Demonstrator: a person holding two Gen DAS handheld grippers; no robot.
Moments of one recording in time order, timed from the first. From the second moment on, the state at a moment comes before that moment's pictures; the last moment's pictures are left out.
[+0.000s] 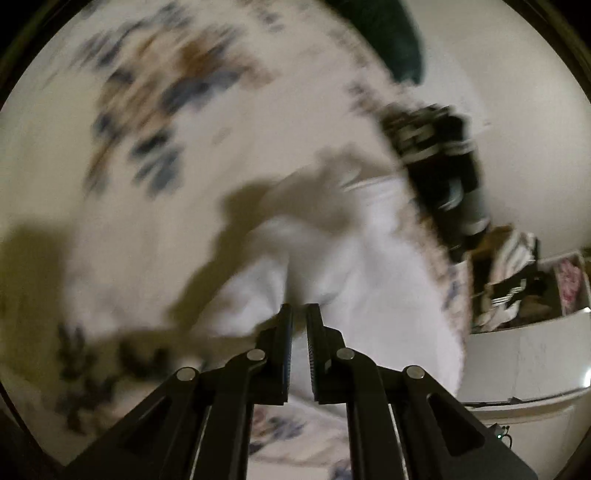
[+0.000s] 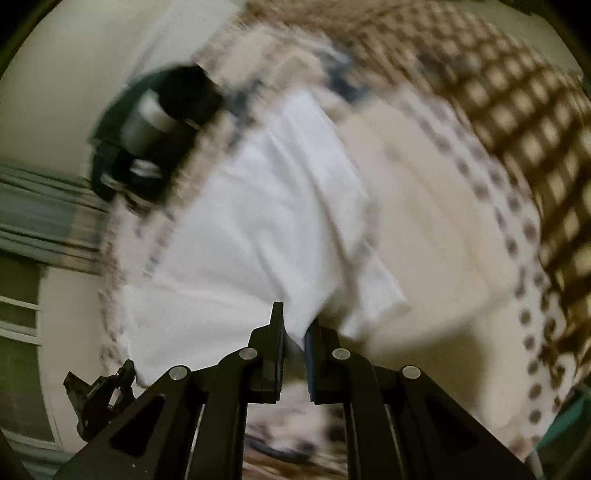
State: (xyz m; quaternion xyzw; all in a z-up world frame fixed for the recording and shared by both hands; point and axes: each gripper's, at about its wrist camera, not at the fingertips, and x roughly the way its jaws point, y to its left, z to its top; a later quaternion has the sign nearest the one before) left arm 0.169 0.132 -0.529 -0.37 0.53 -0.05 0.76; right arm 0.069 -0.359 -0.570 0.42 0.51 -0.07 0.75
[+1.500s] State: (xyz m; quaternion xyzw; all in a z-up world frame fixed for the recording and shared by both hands) left arm 0.204 0.127 -0.529 -0.37 0.59 -0.11 0.71; right arm 0.121 -0.371 -0.568 0.41 0.56 -0.08 0.72
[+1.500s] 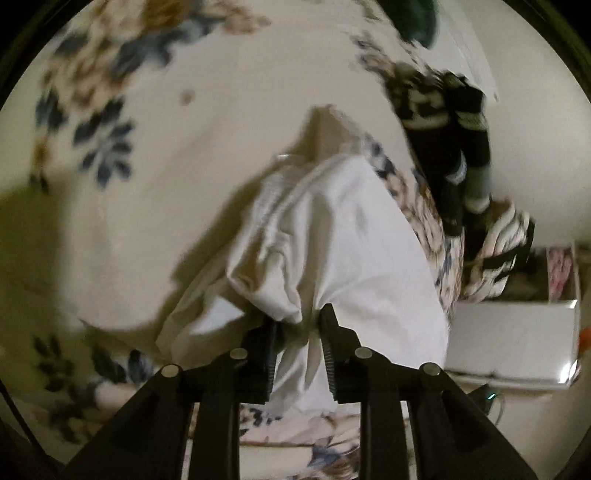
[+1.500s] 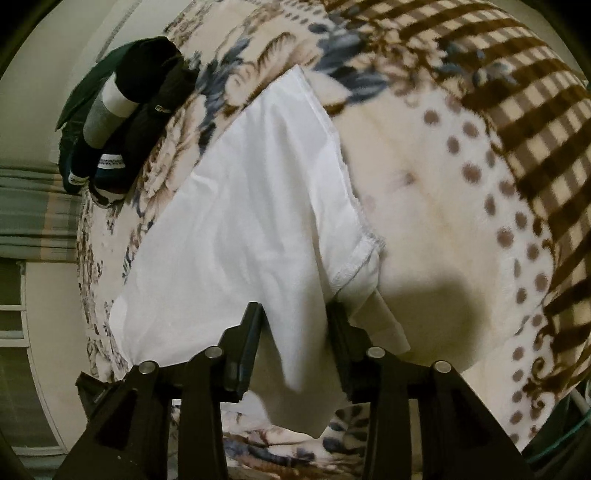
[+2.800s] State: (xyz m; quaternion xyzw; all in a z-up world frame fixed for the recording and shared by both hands) left arm 0.240 0.063 -0.503 -0.14 0.61 -0.05 0.78; right arm 0.092 -0.414 -0.568 0.54 0.51 -0.09 0.67
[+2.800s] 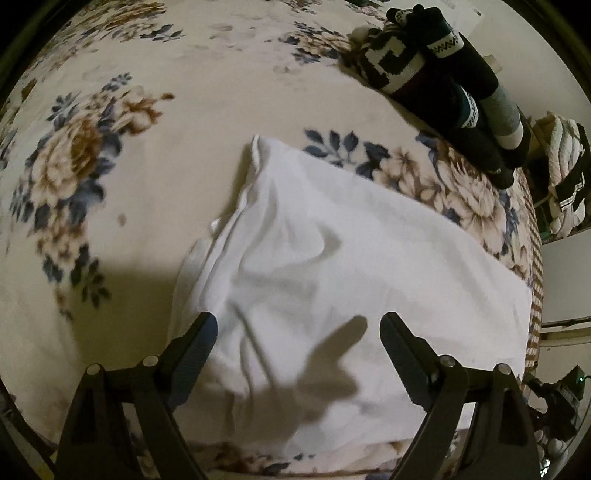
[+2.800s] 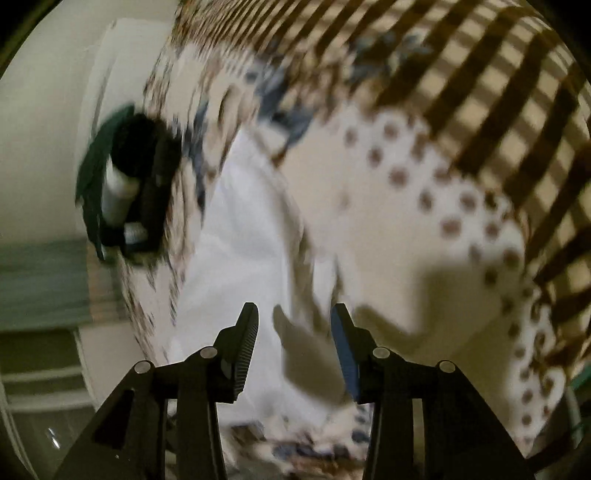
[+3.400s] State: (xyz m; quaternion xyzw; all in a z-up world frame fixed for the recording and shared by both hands) left arm 0.207 0.069 -0.488 -0.11 0.62 -0.01 0.78; right arm 0.076 -0.402 -0.562 0.51 0.51 -0.12 0.68
